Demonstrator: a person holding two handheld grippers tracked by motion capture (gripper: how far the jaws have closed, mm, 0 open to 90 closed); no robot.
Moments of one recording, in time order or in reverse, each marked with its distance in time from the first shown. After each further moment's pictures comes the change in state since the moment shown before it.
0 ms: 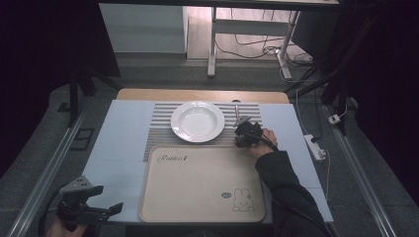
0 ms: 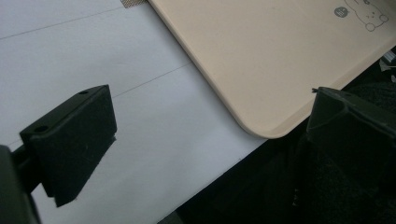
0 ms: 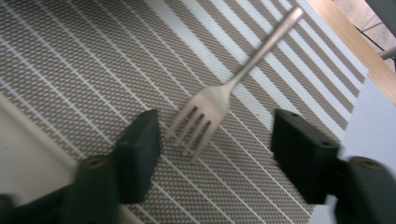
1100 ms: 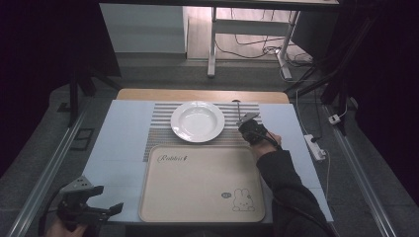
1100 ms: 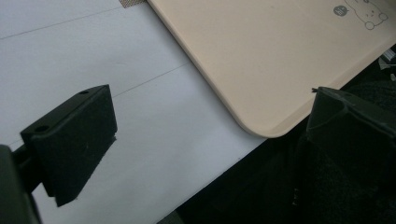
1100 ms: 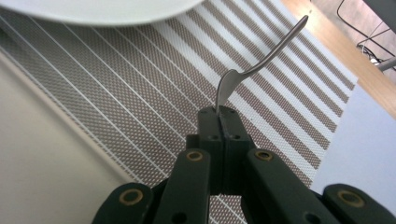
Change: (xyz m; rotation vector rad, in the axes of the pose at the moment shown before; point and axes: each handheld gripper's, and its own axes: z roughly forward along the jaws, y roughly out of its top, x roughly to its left) left arm 0.000 0.000 0.000 0.002 -0.004 0.003; right arm -0.009 0.001 -0.031 -0.083 0.046 0.062
